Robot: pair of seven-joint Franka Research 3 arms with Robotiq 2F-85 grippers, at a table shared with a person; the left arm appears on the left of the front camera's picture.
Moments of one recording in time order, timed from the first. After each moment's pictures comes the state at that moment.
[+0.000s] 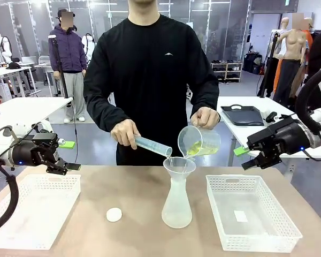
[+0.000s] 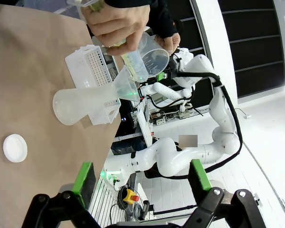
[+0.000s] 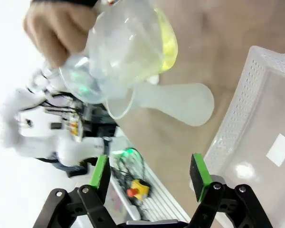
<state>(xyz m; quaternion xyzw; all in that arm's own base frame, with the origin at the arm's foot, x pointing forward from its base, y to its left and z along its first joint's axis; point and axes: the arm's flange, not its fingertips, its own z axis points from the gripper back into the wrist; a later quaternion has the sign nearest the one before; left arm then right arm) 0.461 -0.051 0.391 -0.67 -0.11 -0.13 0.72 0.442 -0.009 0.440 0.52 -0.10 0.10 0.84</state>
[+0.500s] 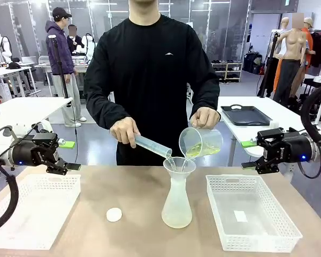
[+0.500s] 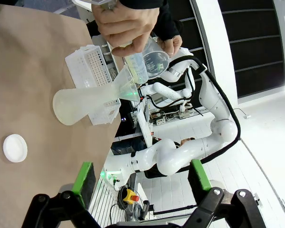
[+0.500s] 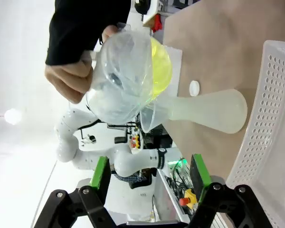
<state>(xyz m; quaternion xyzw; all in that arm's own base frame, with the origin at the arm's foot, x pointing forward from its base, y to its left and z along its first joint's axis) 0.461 -0.051 0.391 -0.67 -0.11 -0.13 0.72 0.462 -0.040 0.395 0.65 -0.05 0.01 0.76</state>
